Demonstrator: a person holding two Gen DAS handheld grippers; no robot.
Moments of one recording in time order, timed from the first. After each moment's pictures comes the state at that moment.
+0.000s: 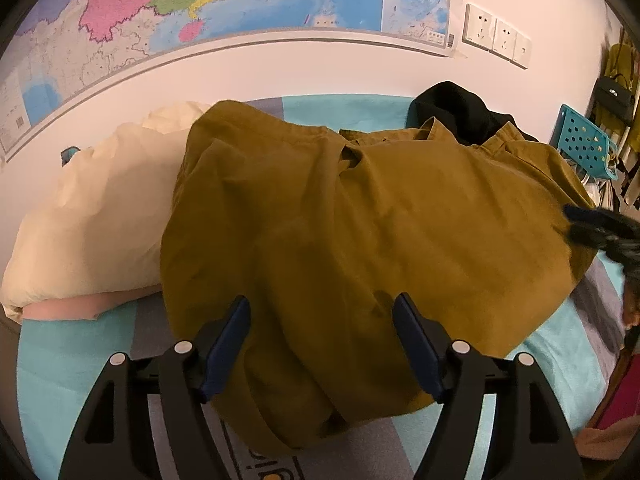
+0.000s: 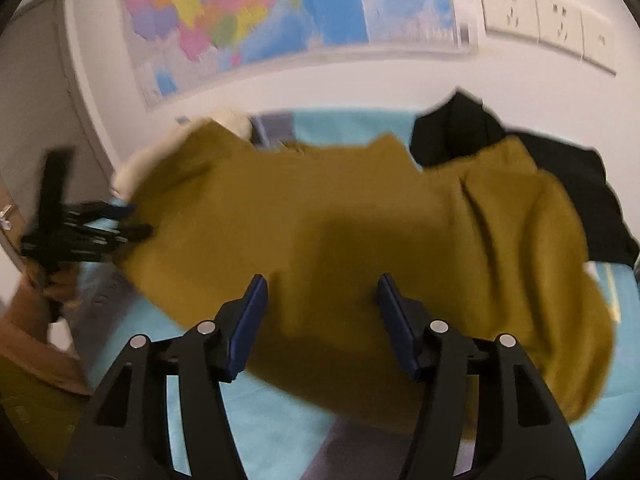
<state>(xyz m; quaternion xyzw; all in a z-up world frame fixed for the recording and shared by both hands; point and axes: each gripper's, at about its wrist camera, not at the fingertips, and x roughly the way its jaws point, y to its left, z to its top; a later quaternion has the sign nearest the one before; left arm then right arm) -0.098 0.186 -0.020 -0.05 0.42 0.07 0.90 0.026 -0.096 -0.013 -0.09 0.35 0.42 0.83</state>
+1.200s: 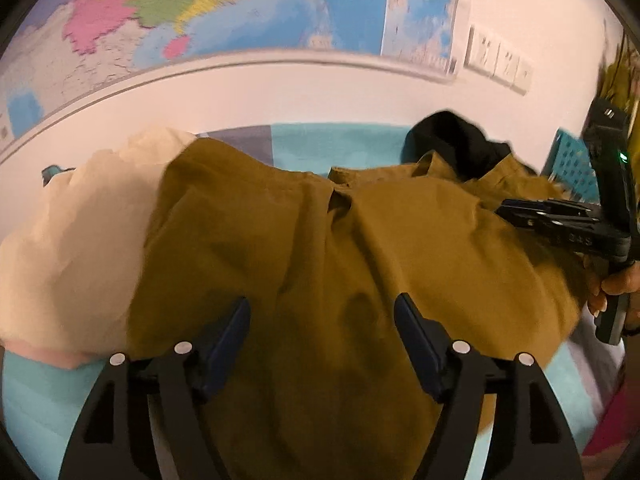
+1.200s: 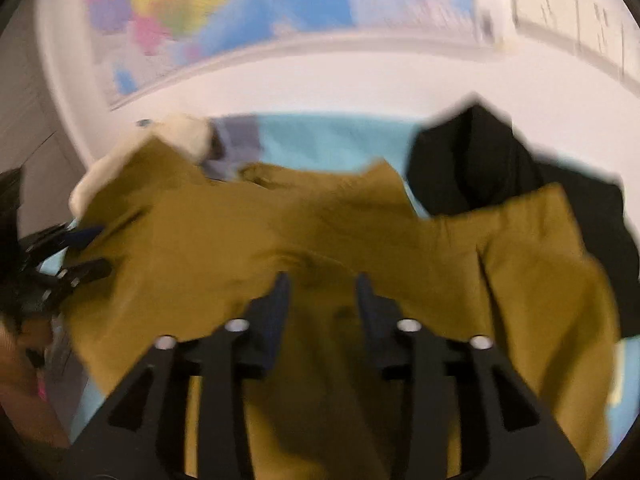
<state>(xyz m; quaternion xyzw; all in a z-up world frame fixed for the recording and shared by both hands) -0.073 0.195 -0.008 -0.07 0.39 0.05 0.92 0.086 -0.039 0.009 -0.11 0.34 0.42 0.83</state>
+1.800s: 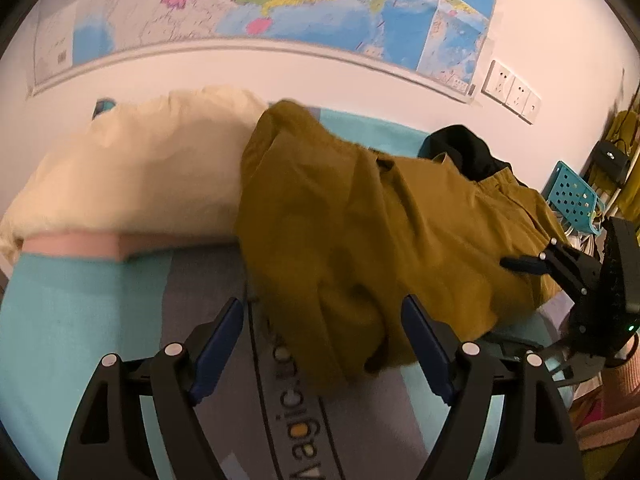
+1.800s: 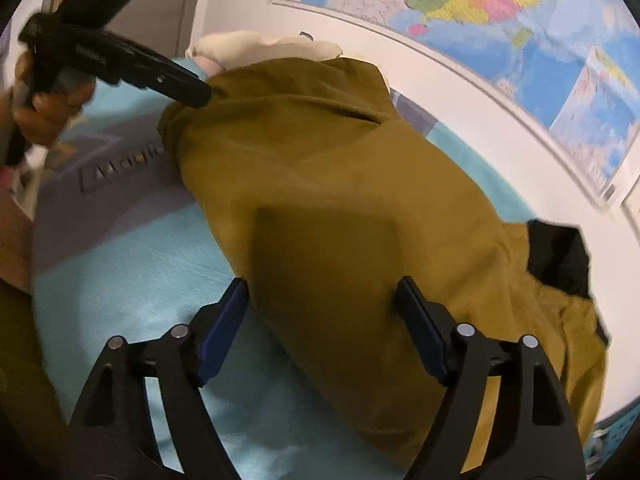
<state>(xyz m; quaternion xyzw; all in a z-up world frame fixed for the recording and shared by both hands) -0.163 0.223 -0.012 -0.15 0.39 0.08 0.91 -0.071 0.016 -0.039 -0.38 0.22 0.50 0.75</state>
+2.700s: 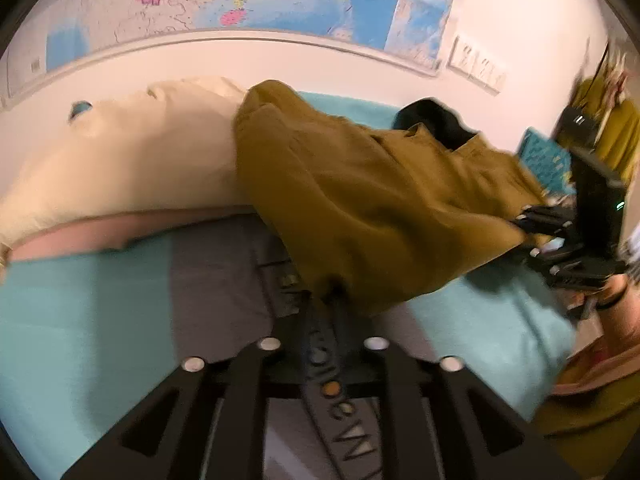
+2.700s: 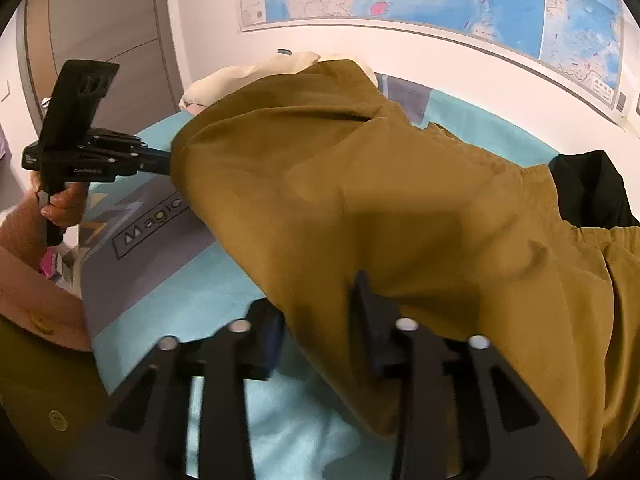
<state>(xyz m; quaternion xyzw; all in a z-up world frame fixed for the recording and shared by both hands) -0.185 0.240 -0.023 -0.13 0.38 0.00 0.92 -0.044 -0.003 -0.020 -0.22 0.32 0.54 0.74</state>
